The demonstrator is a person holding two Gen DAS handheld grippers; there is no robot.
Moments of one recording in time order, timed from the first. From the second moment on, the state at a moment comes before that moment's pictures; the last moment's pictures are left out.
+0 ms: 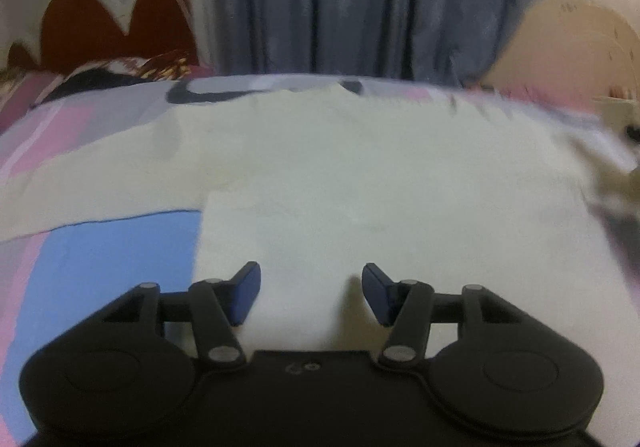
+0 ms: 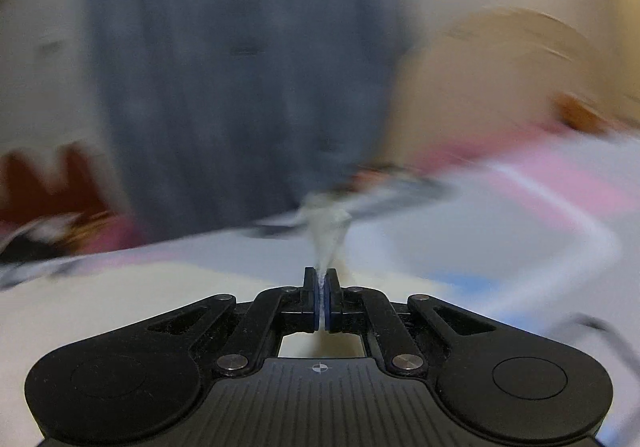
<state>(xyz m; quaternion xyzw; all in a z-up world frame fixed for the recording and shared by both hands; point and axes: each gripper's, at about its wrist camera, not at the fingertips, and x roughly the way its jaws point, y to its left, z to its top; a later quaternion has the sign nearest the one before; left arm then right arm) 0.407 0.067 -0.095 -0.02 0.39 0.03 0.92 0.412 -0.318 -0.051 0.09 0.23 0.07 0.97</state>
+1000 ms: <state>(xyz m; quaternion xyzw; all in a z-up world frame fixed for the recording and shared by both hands) 0.488 0.096 -0.112 -0.17 0.39 0.00 0.91 0.407 -0.172 -0.087 0.02 0.29 0.18 0.94</state>
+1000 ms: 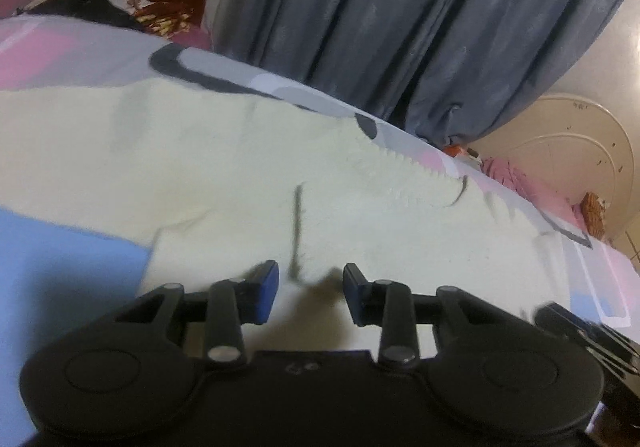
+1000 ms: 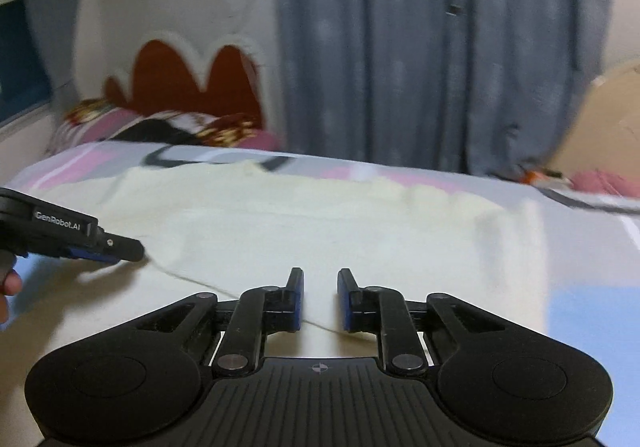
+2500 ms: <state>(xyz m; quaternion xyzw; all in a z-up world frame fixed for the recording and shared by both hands) 0.512 0.083 -0.128 -0.01 0.32 0.03 0.95 0.521 -0.214 -0.125 0.00 0.31 0.06 0.95</state>
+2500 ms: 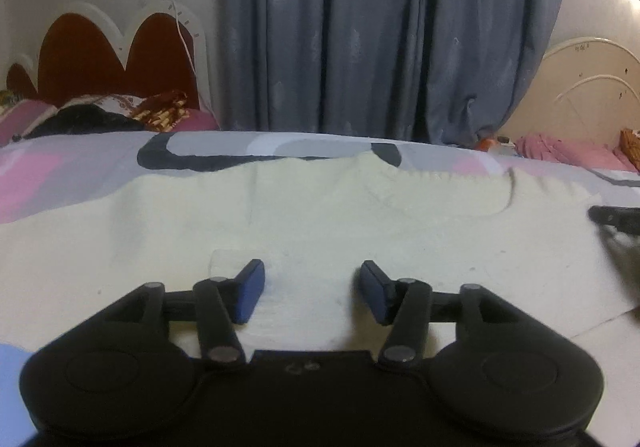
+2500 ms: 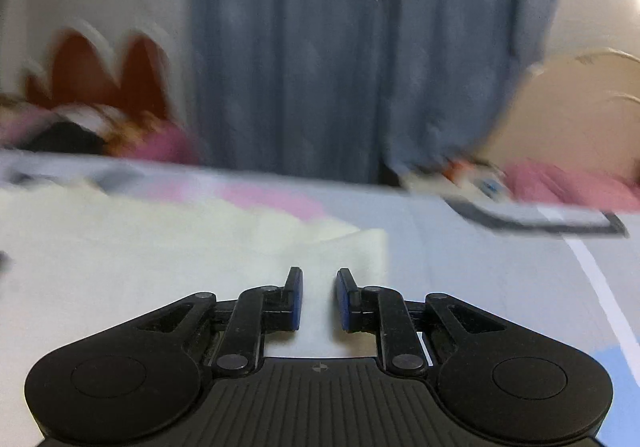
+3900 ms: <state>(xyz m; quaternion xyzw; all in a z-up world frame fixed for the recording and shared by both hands) 0.404 0.201 -0.113 -0.05 0.30 0.13 0.94 0.408 -0.147 -0.087 -0.05 0.33 0.12 0.94</state>
